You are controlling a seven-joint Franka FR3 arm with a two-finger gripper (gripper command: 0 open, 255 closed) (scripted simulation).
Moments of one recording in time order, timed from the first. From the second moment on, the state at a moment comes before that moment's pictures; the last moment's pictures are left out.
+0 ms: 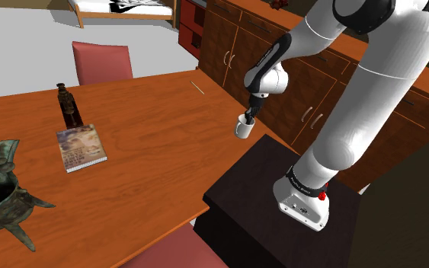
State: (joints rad) arm -0.09 0.16 -0.44 -2.61 0.17 2.66 -0.67
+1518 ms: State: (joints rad) arm -0.10 -0.18 -0.47 -2.57 -0.10 2.31 -0.47
